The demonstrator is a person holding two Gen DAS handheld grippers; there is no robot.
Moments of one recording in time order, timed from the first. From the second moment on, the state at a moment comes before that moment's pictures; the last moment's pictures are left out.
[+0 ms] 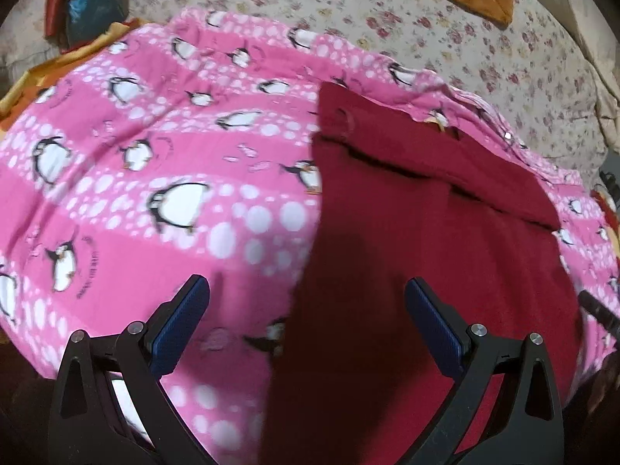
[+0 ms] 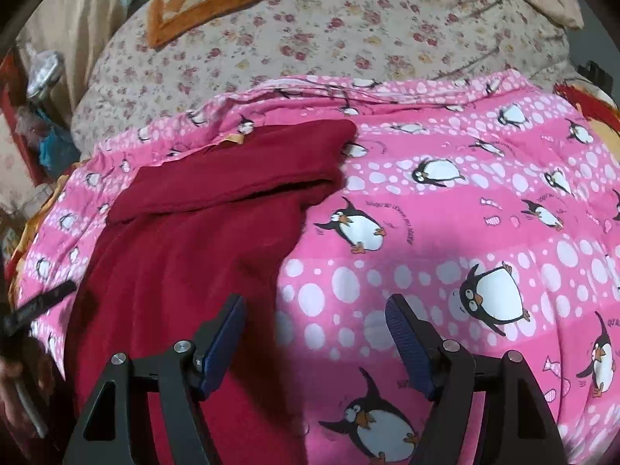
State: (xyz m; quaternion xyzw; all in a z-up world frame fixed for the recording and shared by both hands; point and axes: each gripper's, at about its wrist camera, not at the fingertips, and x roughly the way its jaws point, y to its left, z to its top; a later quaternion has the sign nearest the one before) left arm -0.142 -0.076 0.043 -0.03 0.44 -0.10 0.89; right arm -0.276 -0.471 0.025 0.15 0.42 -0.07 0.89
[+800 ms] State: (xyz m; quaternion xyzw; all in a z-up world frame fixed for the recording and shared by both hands) left arm -0.141 -0.067 0.014 0.00 0.44 -0.08 0.90; right arm -0.148 -0.519 0.004 0.22 0.43 -0.10 0.87
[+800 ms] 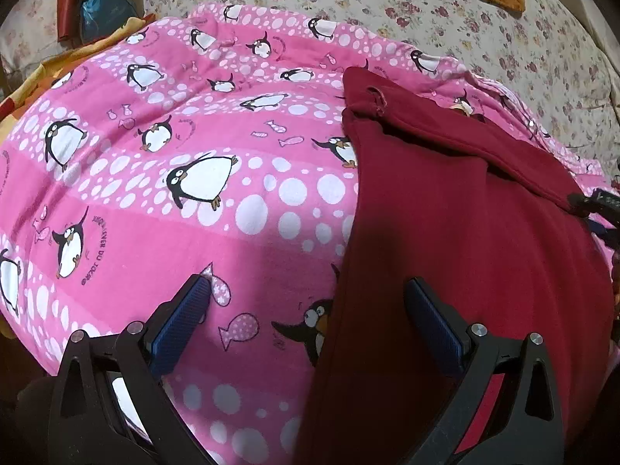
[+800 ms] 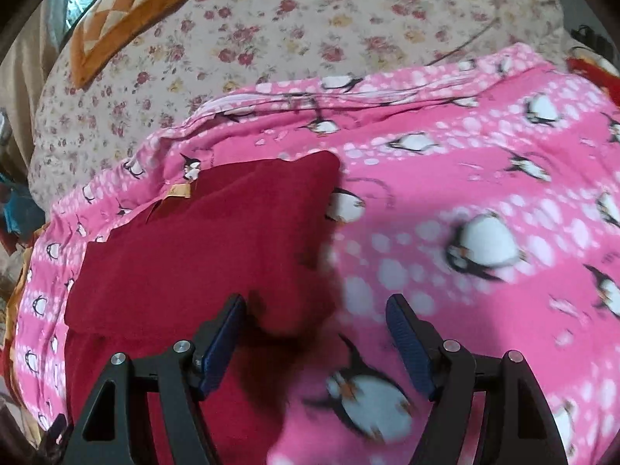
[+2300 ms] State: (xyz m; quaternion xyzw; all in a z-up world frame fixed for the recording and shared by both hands) left arm -0.174 -0.051 0.022 -0.04 0.45 -0.10 0.89; right arm -0.193 -0.453 0.010 0.12 0.44 -0.05 0.89
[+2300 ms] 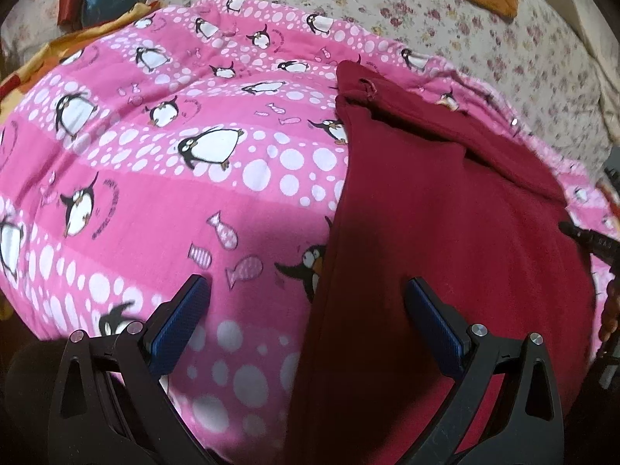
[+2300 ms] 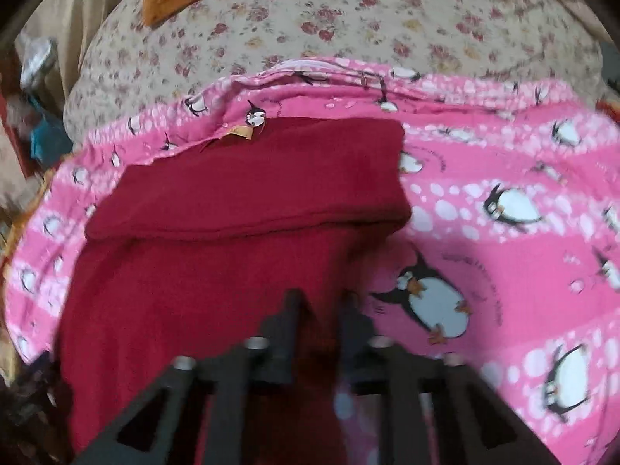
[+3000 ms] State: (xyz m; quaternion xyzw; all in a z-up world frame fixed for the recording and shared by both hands) left arm -0.223 -0.048 0.016 0.01 0.47 -0.14 0.87; right arm -0.331 -0.453 0.009 0.19 0.51 0.06 0.84
